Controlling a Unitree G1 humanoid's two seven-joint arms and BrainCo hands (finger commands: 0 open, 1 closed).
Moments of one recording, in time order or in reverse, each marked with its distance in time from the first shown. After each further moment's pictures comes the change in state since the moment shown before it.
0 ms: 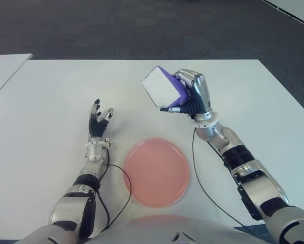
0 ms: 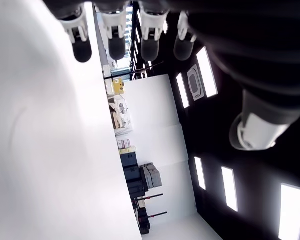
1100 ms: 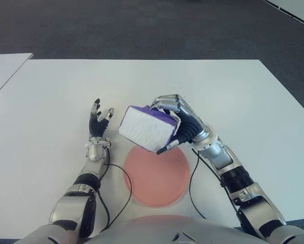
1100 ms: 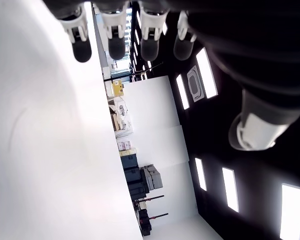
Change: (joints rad) left arm -0.004 -0.001 -0.007 0.002 0.011 0.005 0.020; right arm 0.229 0.070 0.002 -0.282 0.411 -0.194 0.744
